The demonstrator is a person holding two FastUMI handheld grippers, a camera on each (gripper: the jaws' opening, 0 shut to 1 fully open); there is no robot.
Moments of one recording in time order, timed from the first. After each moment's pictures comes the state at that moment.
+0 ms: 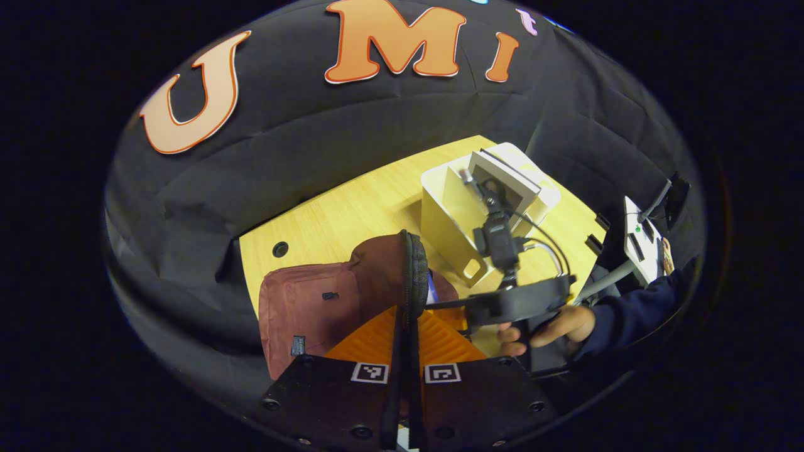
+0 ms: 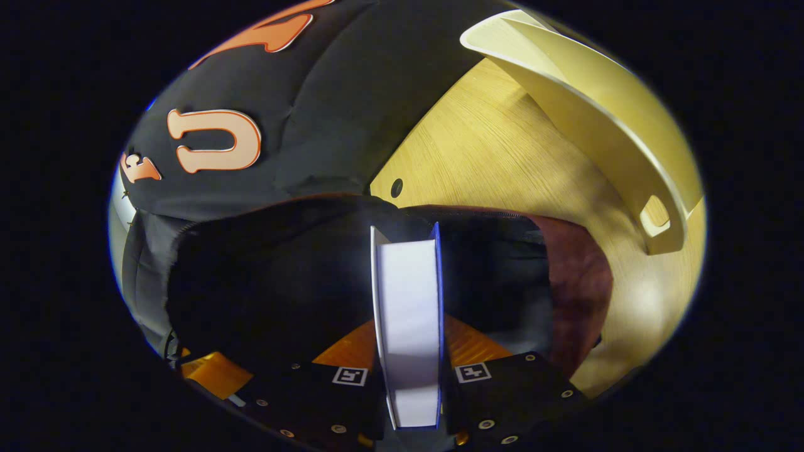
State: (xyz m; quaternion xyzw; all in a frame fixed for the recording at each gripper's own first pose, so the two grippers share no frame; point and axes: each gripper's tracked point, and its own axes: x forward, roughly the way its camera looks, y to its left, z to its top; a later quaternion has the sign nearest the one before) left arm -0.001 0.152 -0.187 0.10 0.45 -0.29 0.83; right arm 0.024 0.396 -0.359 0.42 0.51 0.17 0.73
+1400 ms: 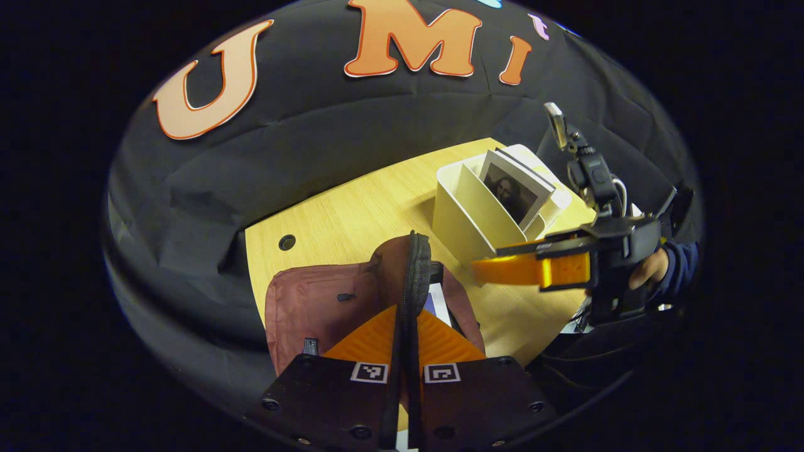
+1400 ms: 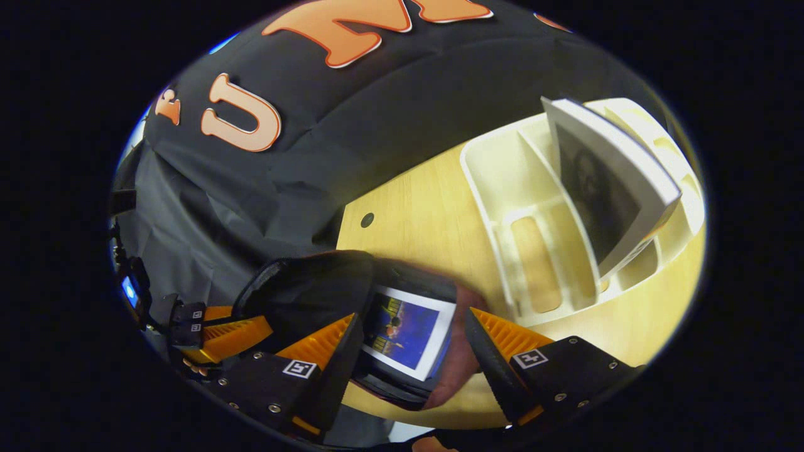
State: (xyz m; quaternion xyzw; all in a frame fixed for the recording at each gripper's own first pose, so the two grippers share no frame) left arm 0.002 0.171 -0.207 0.10 0.46 -0.27 0.84; right arm 0.033 0.252 -0.296 0.23 0.48 0.14 0.84
